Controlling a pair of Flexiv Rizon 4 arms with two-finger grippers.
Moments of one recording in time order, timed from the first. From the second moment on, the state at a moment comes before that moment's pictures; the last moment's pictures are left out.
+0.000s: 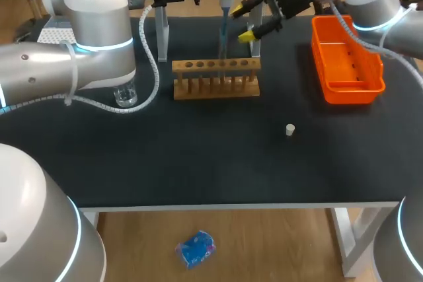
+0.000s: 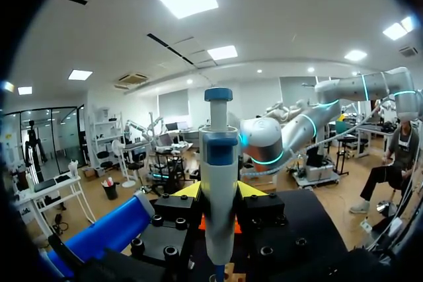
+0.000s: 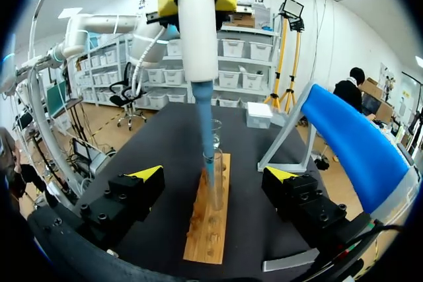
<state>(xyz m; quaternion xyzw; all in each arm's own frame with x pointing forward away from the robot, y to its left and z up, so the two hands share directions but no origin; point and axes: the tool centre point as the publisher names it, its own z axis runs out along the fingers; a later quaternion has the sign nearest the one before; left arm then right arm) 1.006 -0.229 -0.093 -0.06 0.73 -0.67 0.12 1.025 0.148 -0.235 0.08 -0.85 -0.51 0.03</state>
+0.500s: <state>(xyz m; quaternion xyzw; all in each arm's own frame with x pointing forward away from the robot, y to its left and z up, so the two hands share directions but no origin) 1.006 -0.229 -0.093 -0.06 0.73 -0.67 0.12 1.012 0.099 -0.139 0.11 -0.80 -0.58 0.02</state>
